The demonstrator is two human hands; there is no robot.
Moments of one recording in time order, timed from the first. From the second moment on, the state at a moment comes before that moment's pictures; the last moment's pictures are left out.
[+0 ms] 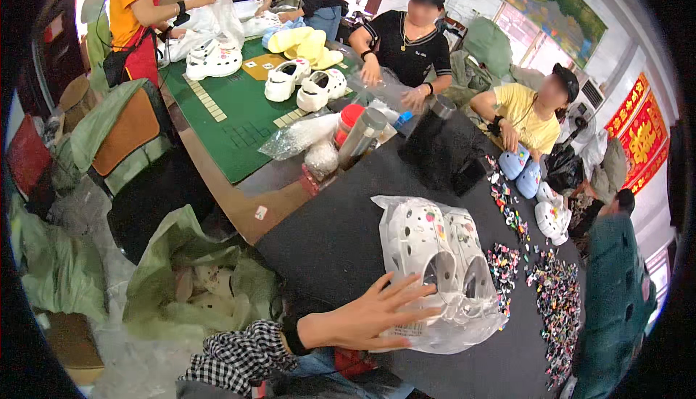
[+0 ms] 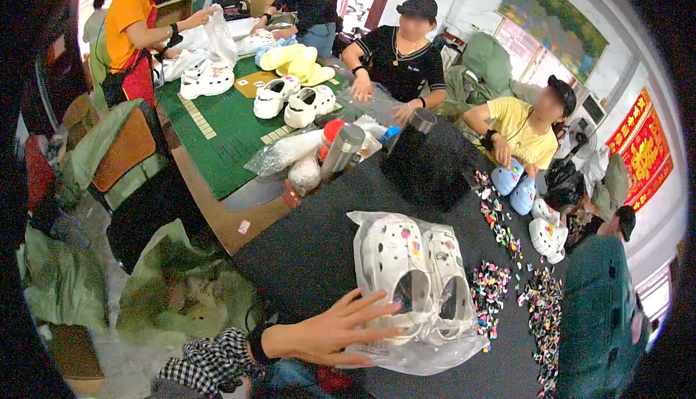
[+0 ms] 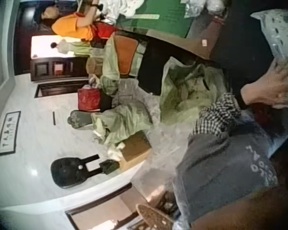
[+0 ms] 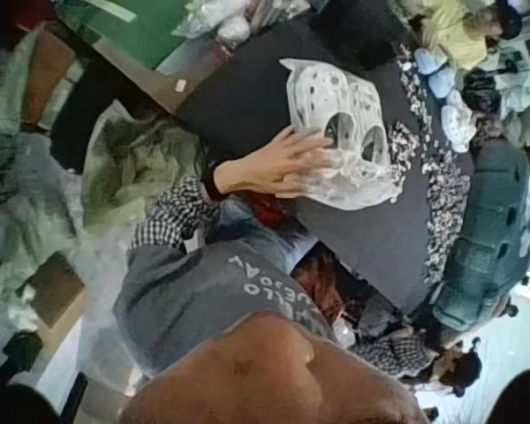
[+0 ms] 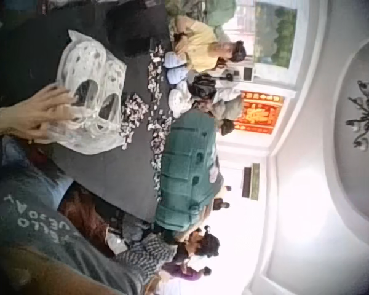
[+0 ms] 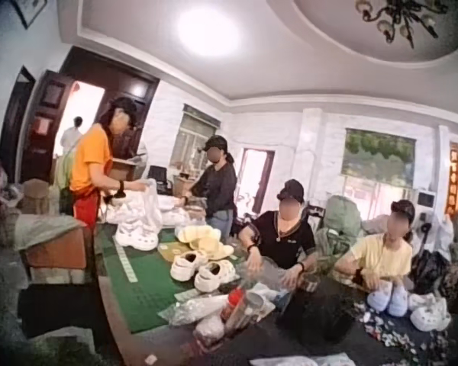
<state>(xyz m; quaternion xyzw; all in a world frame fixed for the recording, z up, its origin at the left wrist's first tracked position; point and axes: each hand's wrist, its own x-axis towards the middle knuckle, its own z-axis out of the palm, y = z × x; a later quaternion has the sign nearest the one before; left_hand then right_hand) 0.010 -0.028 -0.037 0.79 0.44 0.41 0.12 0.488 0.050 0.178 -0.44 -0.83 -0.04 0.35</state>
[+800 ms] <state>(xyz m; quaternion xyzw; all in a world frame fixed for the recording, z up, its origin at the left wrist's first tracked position) -0.069 -0.038 -0.090 0.66 0.59 0.46 0.07 -0.323 0.310 0.115 -0.16 -0.89 0.19 0.39</state>
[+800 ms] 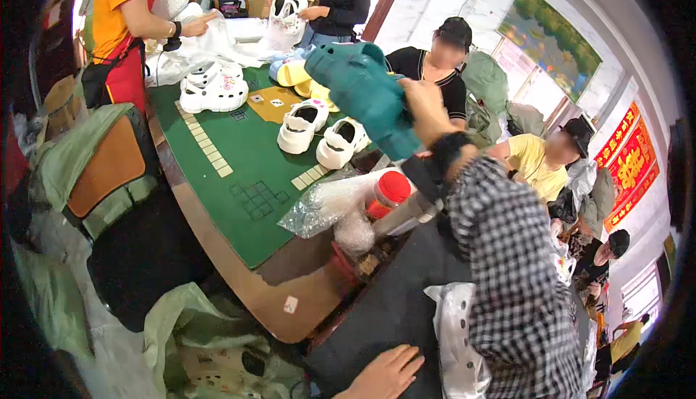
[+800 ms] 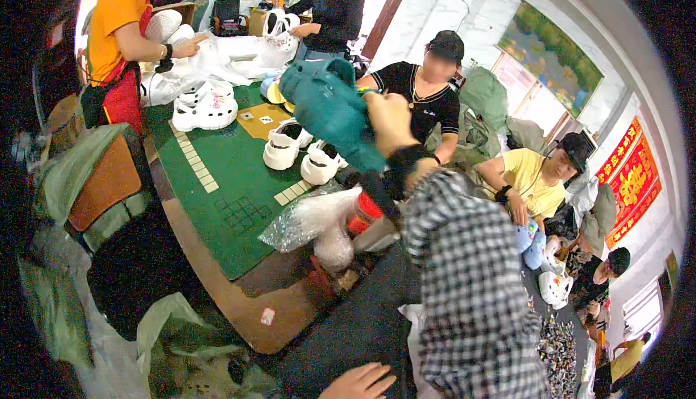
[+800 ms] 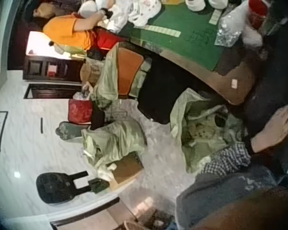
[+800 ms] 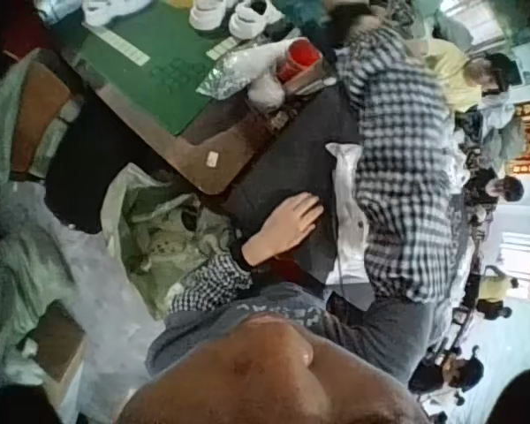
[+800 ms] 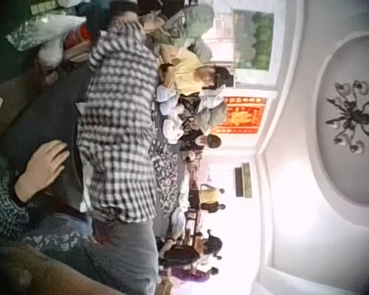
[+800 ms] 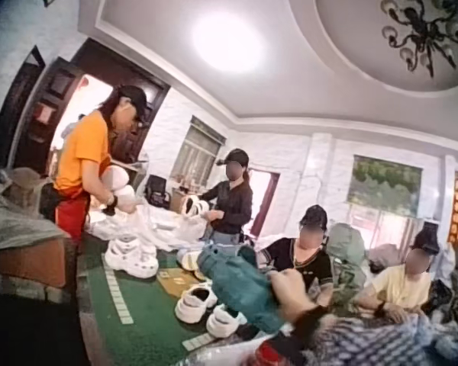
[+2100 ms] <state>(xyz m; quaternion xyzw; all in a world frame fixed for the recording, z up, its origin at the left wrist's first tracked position) -0.127 -0.091 -0.102 0.23 0.75 0.60 -0.14 -0.038 0.163 0.153 0.05 -0.95 0.30 0.01</state>
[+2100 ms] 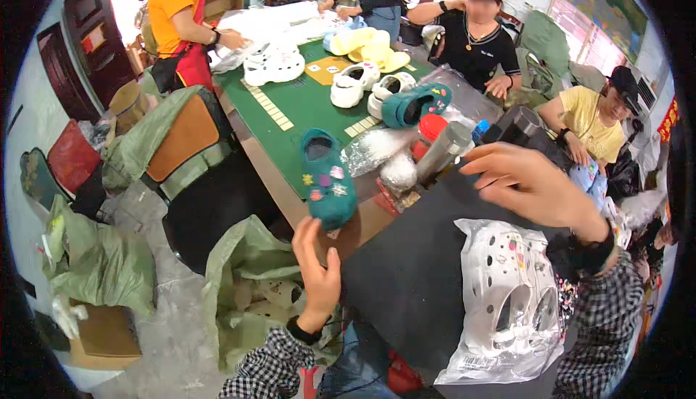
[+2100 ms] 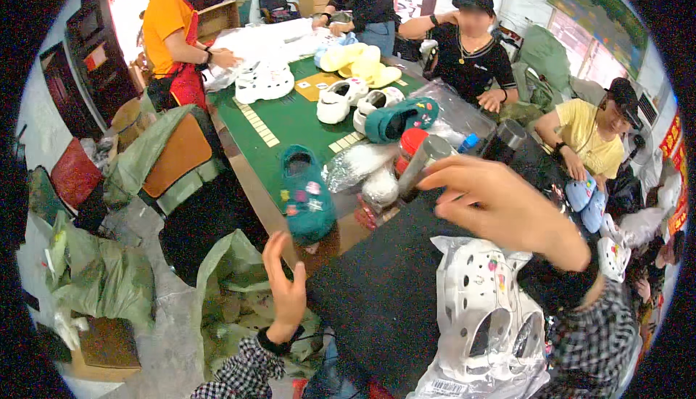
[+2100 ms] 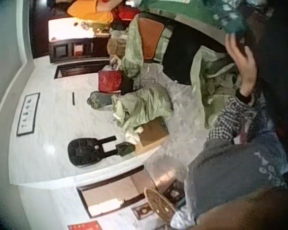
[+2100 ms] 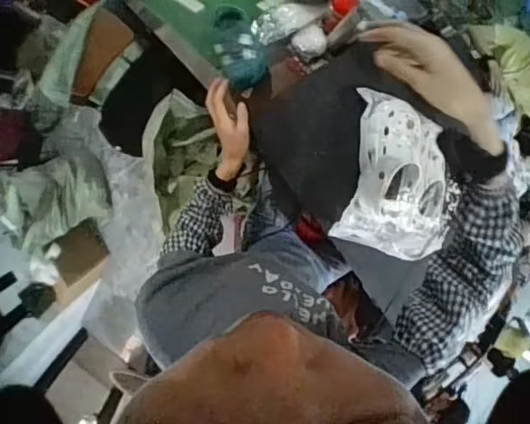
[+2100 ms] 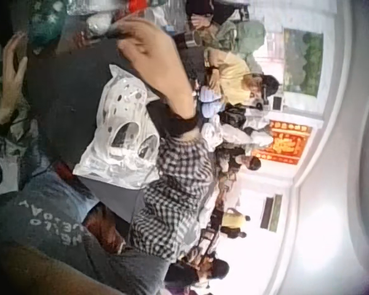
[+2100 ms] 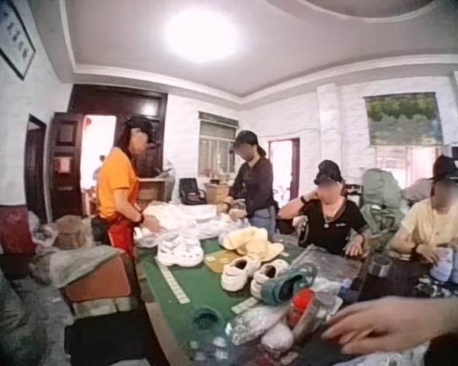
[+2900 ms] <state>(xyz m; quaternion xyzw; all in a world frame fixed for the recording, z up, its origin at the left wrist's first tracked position) -0.103 -0.058 -0.056 0.49 0.72 0.49 -0.08 -0.334 0.188 0.016 -0.07 -0.94 0.32 0.12</state>
